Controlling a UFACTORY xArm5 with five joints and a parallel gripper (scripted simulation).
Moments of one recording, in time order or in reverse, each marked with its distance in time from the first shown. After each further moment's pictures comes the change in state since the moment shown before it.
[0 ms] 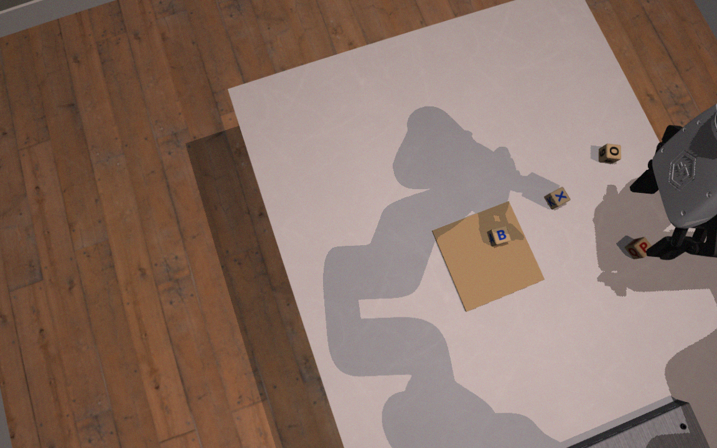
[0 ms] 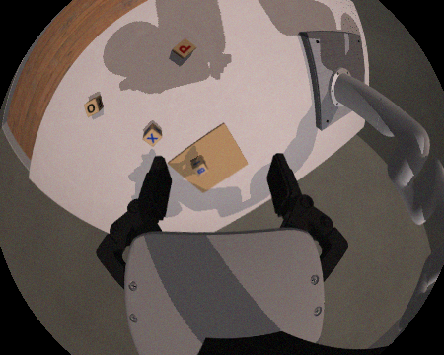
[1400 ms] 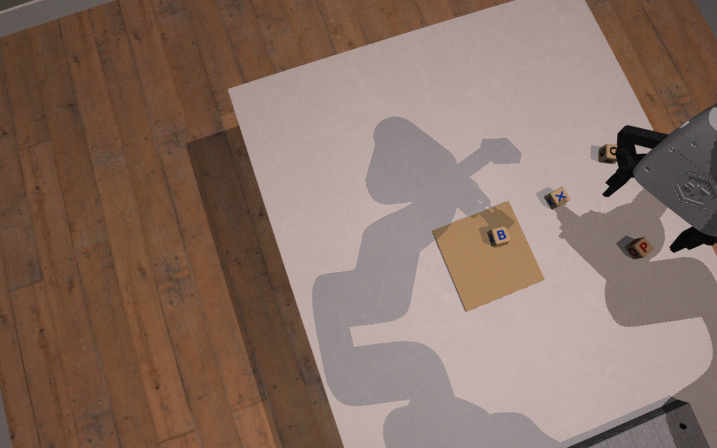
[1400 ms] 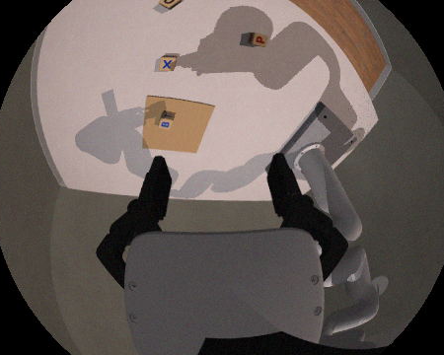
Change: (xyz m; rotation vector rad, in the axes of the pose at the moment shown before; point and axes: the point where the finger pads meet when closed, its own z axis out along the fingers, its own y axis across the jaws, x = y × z) arm -0.031 0.015 -0.034 0.121 0.048 -0.845
